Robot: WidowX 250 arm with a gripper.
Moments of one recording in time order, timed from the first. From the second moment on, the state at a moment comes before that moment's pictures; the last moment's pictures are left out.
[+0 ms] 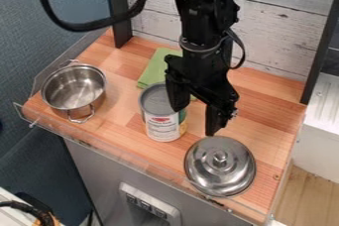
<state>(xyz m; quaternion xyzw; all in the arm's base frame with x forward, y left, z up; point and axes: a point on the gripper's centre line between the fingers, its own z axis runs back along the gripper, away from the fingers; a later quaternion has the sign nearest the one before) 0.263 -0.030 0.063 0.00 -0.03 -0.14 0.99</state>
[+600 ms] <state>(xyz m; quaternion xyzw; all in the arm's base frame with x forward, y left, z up) 0.304 0.043 0.102 -0.02 -0.07 -0.08 0.99</state>
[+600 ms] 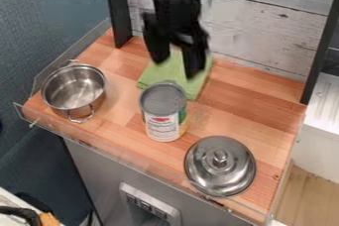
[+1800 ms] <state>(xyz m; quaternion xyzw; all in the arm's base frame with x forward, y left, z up) 0.275 0.163 0.004 0.03 0.01 0.09 1.00</state>
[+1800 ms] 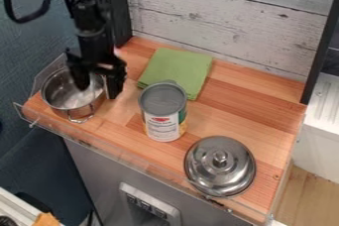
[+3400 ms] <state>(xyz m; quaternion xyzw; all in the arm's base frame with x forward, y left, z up) 0.310 -0.022 0.089 0.00 -0.08 -0.11 0.99</state>
